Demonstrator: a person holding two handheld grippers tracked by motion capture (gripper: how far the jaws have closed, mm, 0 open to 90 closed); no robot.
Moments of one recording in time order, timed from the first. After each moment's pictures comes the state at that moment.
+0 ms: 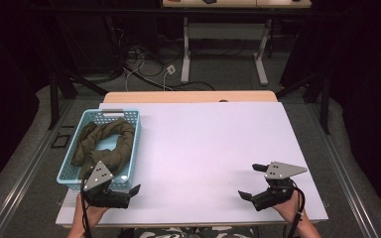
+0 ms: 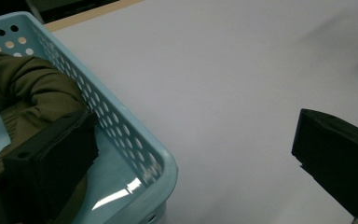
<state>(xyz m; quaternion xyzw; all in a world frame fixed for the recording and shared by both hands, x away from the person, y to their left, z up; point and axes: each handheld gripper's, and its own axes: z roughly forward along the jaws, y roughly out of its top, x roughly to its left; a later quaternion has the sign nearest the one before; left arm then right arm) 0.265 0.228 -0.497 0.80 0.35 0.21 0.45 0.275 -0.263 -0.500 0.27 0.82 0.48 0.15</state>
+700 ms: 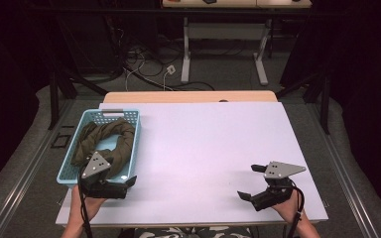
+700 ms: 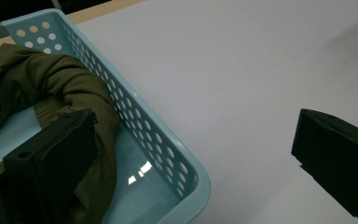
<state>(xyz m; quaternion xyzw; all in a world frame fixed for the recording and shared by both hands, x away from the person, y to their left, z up) 0.279 0.232 -0.476 0.80 0.38 0.20 0.42 0.277 -0.261 -0.501 0.27 0.83 0.48 0.14</state>
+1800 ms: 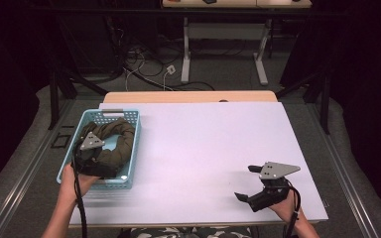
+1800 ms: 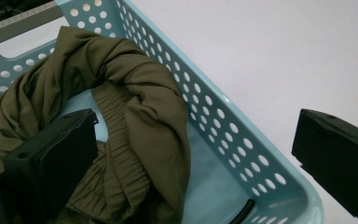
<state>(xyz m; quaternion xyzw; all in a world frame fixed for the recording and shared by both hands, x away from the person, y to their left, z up) 0.333 0.257 -0.459 0.82 0.42 0.20 0.34 0.278 -0.253 -0.502 0.26 0.84 0.46 0.14</state>
